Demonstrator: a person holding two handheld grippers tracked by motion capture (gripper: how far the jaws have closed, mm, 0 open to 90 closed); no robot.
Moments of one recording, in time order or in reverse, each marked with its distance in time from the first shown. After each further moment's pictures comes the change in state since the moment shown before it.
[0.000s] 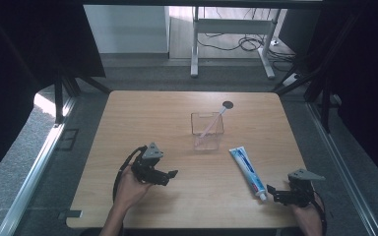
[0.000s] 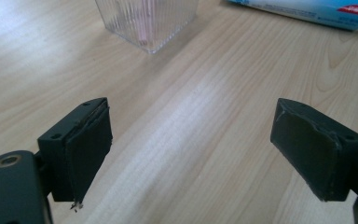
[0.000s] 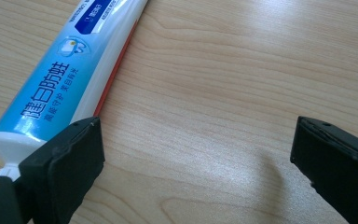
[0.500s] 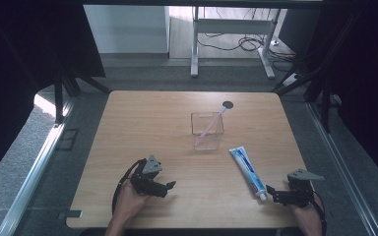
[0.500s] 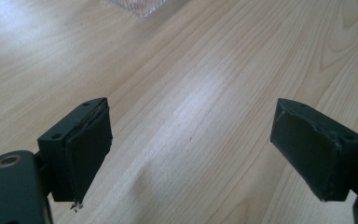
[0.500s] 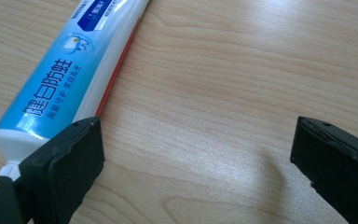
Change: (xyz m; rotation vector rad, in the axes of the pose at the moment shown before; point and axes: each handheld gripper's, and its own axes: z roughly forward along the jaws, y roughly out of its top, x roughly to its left) left arm -0.013 -0.033 0.011 0.032 0.037 0.024; right arm 0.001 0.000 0.001 0.007 0.006 -0.008
